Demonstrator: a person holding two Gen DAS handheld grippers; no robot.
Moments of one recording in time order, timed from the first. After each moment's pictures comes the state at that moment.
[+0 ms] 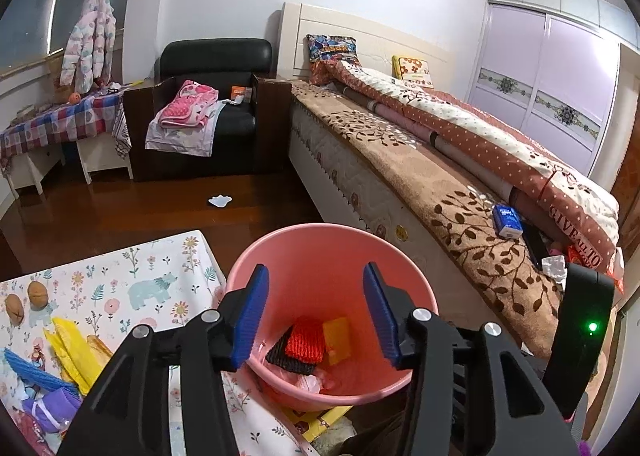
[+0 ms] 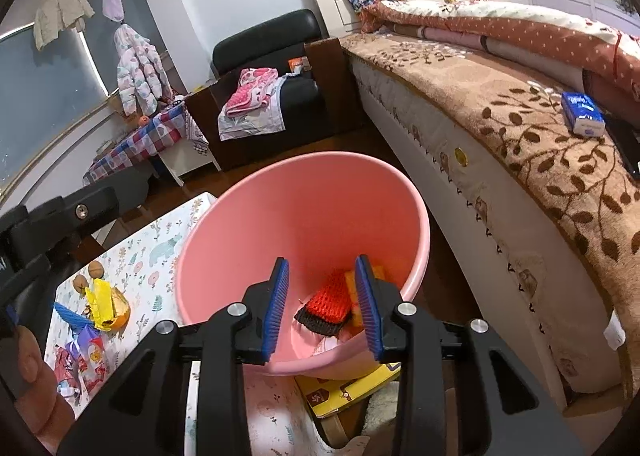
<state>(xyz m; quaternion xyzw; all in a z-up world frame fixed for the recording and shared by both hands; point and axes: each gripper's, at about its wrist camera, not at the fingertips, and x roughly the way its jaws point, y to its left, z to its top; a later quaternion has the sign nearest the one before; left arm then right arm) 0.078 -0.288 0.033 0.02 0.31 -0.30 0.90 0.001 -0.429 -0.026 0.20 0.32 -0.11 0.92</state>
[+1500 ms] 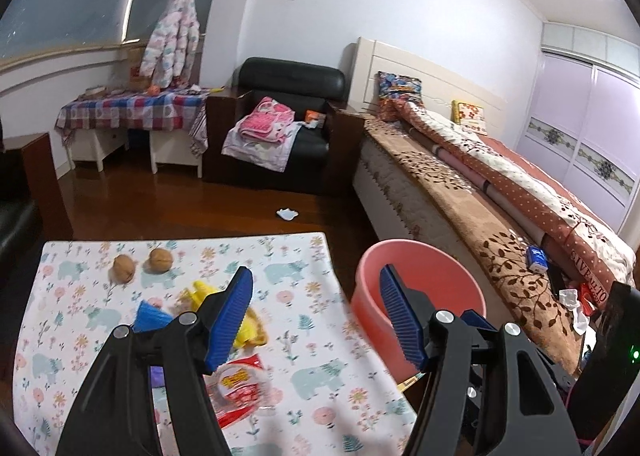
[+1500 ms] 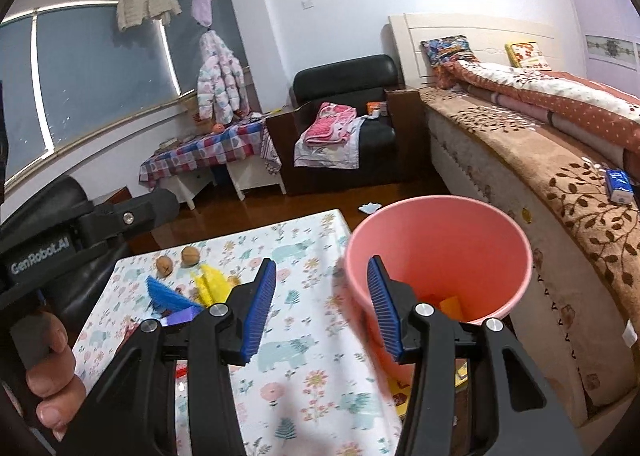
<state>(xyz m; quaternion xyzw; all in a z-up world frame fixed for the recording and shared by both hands) 0.030 -0.122 0.070 -0.04 0.29 -0.19 0.94 -0.038 -0.292 0.032 0.13 0.25 -0.02 0.96</state>
